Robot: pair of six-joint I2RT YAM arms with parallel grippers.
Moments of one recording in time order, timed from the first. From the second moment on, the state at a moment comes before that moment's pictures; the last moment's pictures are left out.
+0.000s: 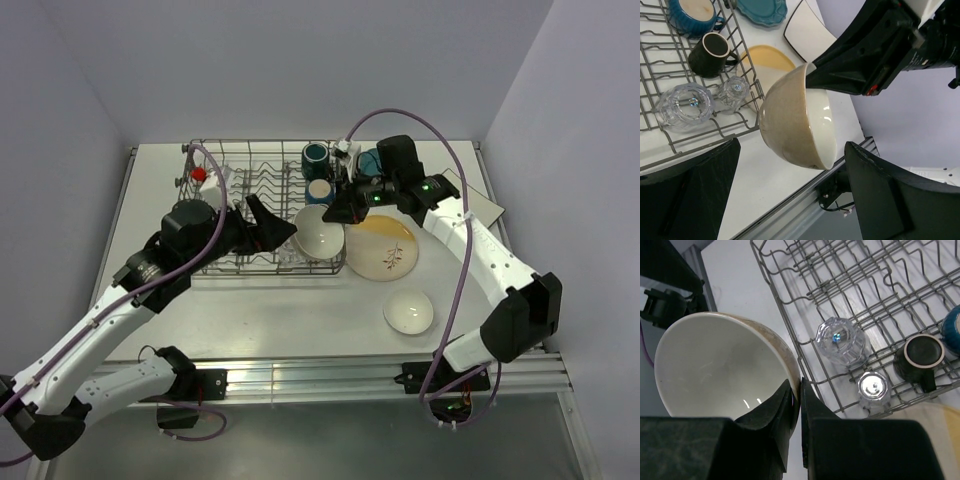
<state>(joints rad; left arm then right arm) -0.70 0.92 1.06 -0.41 0.05 -0.75 0.45 1.45 1.38 -0.58 -0.75 -0.09</state>
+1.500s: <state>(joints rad) -0.93 0.98 1.23 -0.66 0.01 0.68 0.37 1.56 1.52 -0.64 -0.84 -0.15</state>
